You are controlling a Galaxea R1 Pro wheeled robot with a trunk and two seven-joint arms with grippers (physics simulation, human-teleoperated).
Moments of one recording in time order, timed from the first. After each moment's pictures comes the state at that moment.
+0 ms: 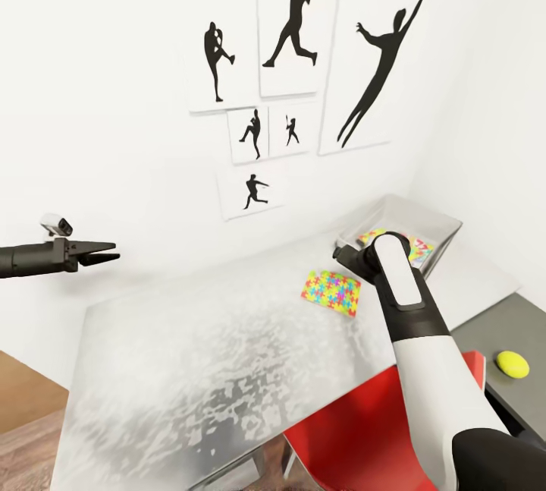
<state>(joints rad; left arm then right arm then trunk) -0.95 0.66 0.06 -0.91 0.21 1.04 -1.57 -0.92 0.08 0.02 -1.24 -1.10 0.84 -1.09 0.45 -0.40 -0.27</state>
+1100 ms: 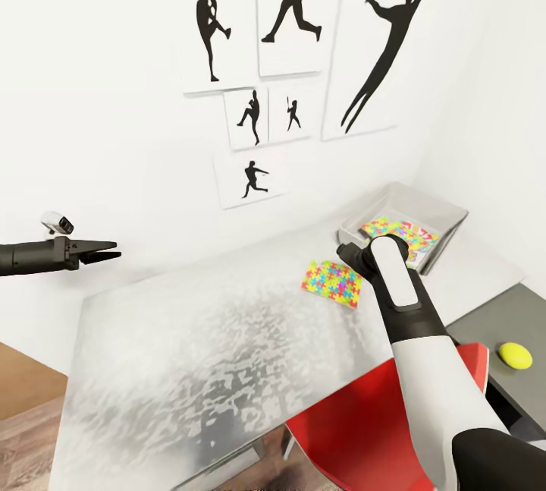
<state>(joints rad) -0.95 0.66 0.05 -0.94 0.21 1.04 -1.57 -0.92 0.08 0.04 -1.22 -1.08 0.68 -1.09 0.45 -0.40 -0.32</state>
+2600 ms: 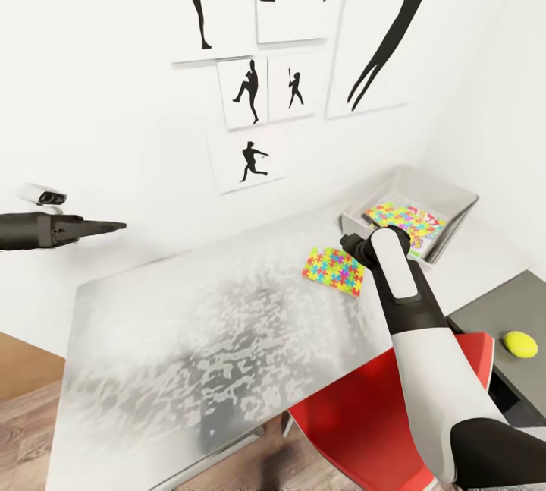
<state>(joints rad) -0.95 0.67 0.05 -1.28 0.31 1.04 -1.57 -0.95 0.08 0.04 -1.23 -1.02 0.68 -1.08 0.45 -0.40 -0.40</state>
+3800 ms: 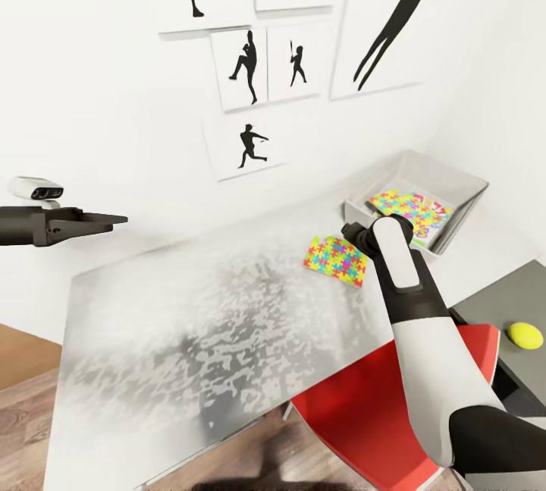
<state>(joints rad) -0.95 0.67 0.05 -1.38 0.33 1.04 -1.57 -1.00 0.08 0.04 -1.23 -1.02 0.68 -1.08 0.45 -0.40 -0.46</state>
